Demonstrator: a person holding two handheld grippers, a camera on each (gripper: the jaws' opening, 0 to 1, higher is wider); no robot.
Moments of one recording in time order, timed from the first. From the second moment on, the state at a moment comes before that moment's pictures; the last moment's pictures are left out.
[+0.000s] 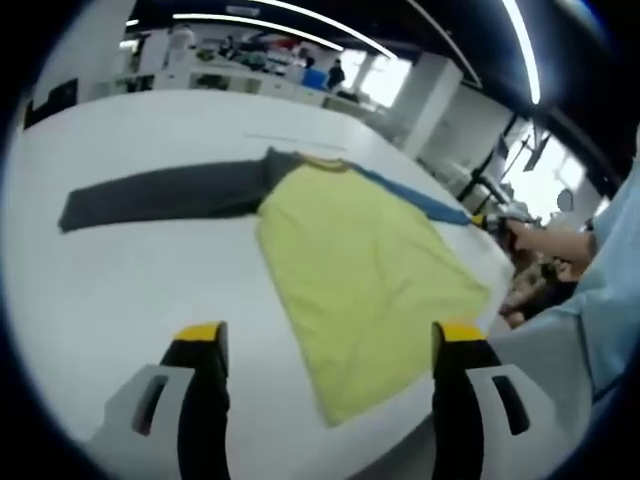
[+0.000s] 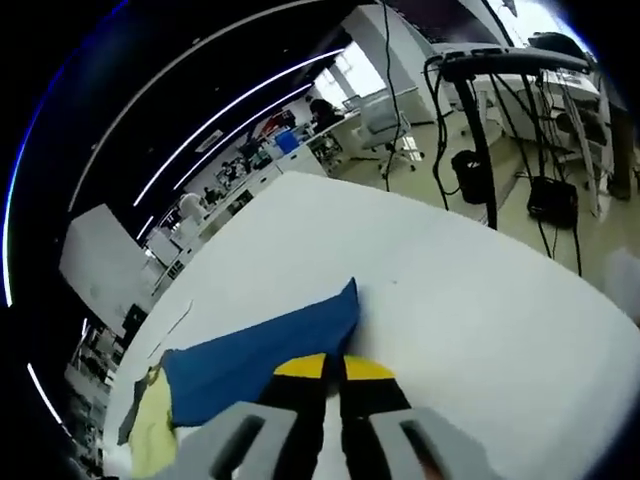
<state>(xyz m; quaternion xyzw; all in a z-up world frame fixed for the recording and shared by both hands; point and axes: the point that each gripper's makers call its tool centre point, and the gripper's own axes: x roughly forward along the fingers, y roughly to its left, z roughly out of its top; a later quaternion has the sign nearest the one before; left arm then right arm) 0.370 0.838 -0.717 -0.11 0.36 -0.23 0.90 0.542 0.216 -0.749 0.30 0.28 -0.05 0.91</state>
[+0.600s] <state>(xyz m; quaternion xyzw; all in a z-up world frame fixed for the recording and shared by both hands) 0.373 0.828 -0.716 -0.13 0.34 -0.25 0.90 0.591 0.352 -0.671 0.24 0.26 0.17 0.92</state>
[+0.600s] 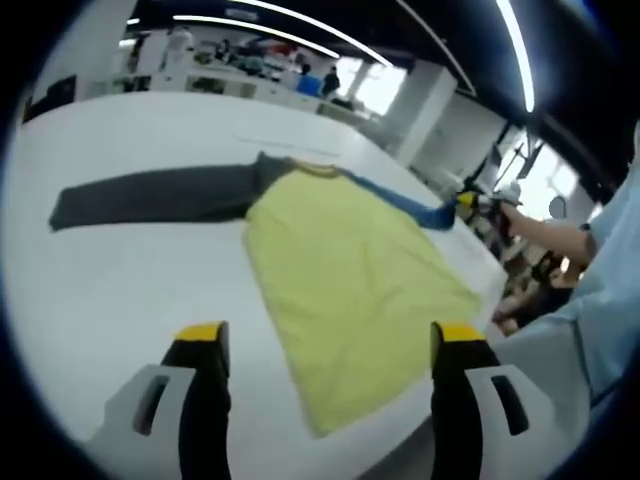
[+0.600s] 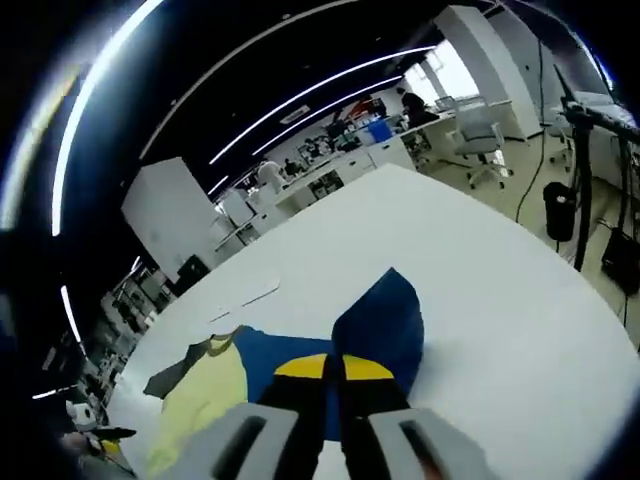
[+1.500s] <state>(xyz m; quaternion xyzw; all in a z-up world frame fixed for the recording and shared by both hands) 0.373 0.833 -0.719 -0.16 0.32 -0.24 0.90 0.630 0.608 -0.616 0.23 0.24 0.39 0.86</state>
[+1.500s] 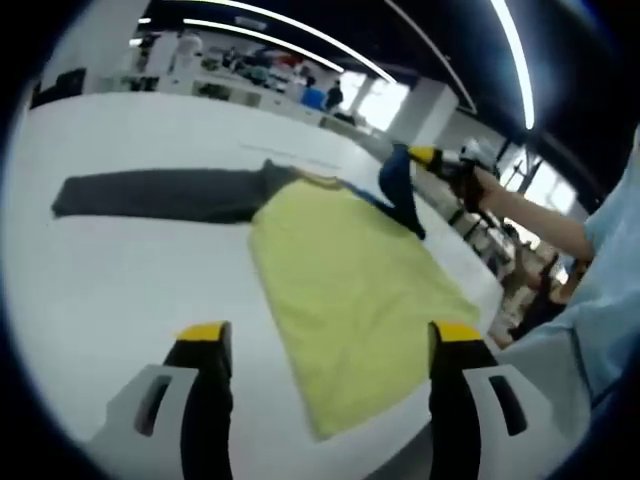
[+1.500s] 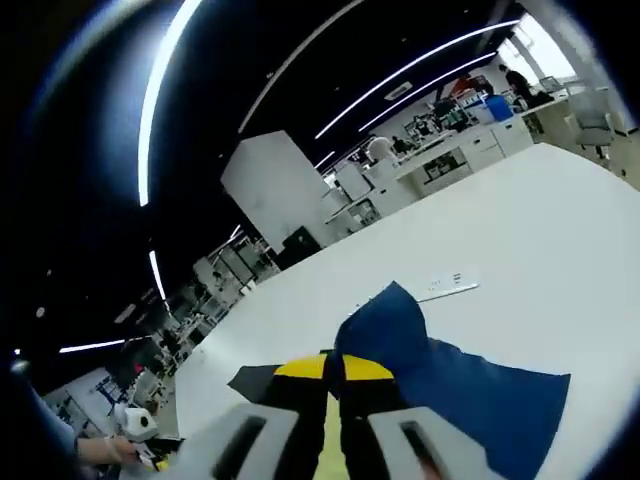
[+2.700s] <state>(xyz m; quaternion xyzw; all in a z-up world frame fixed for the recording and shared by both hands) 0.364 0.834 -0.726 -0.19 0.32 -0.22 0.90 0.589 0.772 -0.730 0.05 0.34 0.48 0.81</state>
